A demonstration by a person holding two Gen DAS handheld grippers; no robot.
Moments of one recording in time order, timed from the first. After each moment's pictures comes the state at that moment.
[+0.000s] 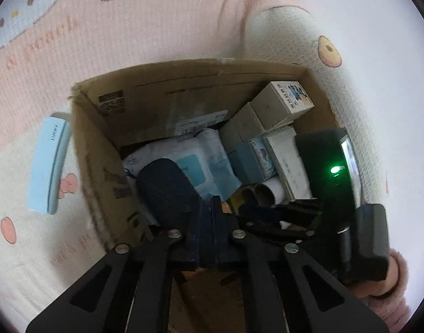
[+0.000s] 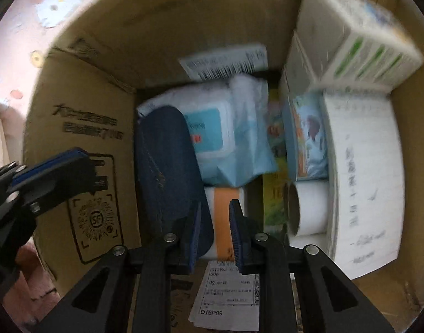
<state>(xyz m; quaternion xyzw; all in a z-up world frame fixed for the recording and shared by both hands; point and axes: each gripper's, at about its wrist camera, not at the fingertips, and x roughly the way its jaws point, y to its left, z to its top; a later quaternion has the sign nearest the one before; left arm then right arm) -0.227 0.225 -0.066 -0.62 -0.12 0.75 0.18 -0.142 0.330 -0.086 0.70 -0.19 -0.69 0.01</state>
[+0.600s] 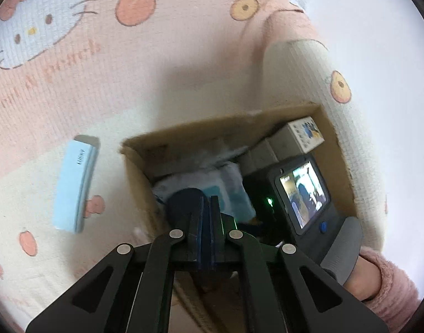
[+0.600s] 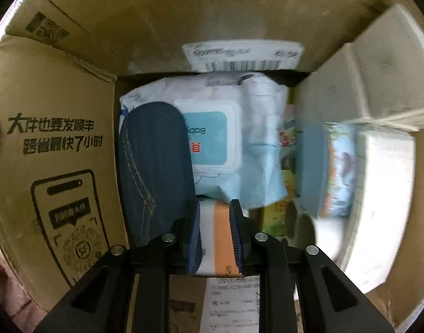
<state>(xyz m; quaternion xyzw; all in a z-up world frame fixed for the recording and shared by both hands) -0.245 0.186 -0.041 -0.60 -0.12 0.78 0.15 -0.189 0.304 -0.111 0.75 -0.14 -0.65 0.00</state>
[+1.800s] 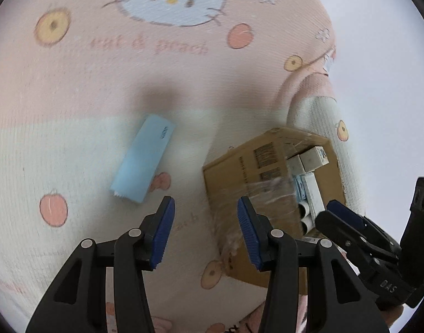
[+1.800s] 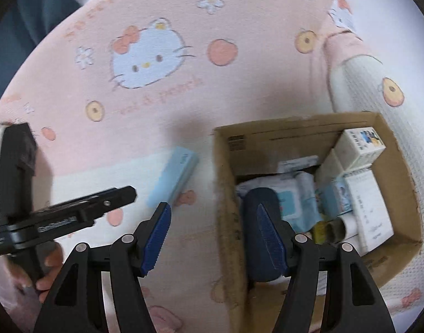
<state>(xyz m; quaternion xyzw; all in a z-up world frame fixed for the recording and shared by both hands) -0.172 0.005 -0.062 -0.54 -0.26 0.79 0.14 -0.133 0.177 0.056 0.49 -0.15 -0.86 -0.04</state>
